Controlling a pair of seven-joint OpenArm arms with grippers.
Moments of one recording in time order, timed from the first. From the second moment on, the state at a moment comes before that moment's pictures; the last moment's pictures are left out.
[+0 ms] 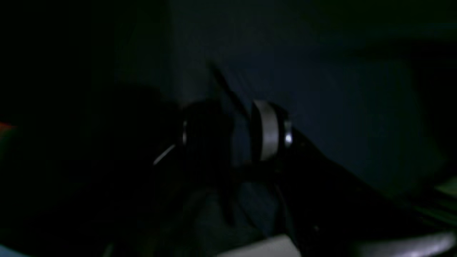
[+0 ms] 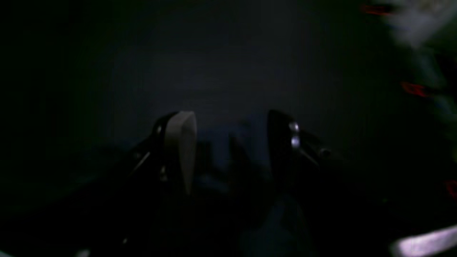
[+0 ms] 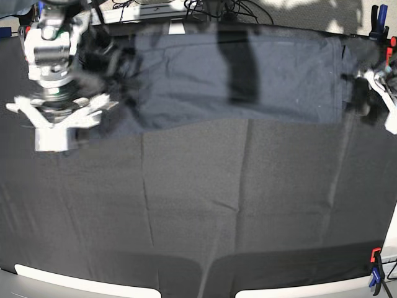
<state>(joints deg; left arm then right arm) 26.4 -37.0 -19.4 100.5 -49.1 -24.8 45.9 -20.5 9.3 11.3 132.8 0.3 13.2 -53.4</state>
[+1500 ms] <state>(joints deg) 17.9 -36.1 -19.5 80.3 -65.8 -33.9 57.2 -33.5 9.4 11.3 132.8 16.8 37.4 -53.1</state>
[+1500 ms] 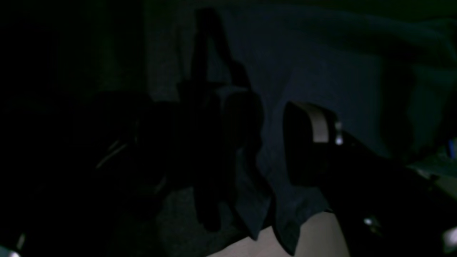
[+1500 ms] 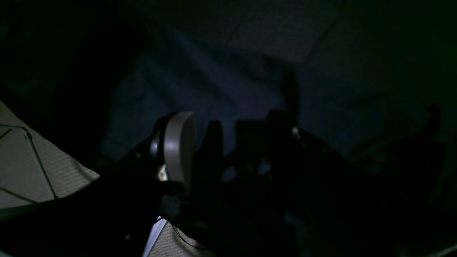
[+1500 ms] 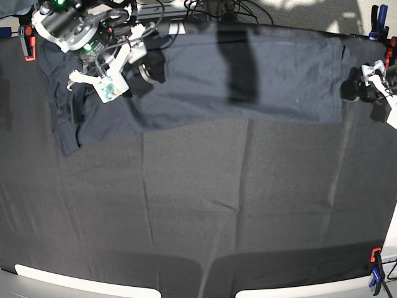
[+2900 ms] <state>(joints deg) 17.7 -25.9 -19.7 69.7 -79.9 -40.2 61.0 -33.5 9.4 11.3 132.8 16.8 37.4 -53.1</state>
